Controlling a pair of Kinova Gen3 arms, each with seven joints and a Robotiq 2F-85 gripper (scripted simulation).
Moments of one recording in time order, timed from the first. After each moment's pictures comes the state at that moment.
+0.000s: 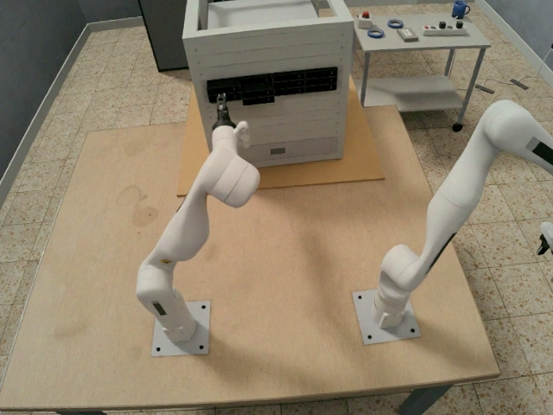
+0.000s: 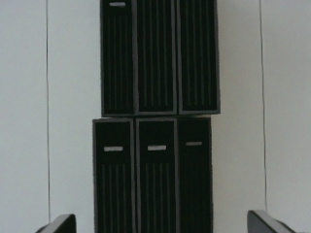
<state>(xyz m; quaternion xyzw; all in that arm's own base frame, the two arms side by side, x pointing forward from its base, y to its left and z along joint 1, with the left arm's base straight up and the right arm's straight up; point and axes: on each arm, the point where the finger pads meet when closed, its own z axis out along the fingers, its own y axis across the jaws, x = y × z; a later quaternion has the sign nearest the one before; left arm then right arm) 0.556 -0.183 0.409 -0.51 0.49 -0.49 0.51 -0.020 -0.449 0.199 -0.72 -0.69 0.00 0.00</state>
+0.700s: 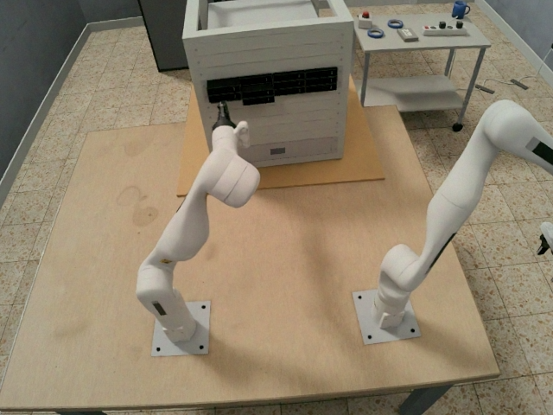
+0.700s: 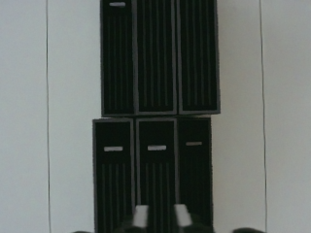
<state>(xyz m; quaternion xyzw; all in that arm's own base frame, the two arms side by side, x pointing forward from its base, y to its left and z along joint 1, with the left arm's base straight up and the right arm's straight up) 0.556 -0.183 0.409 -0.51 0.49 -0.49 0.51 -0.020 -0.449 0.199 -0.72 -0.69 0.00 0.00</state>
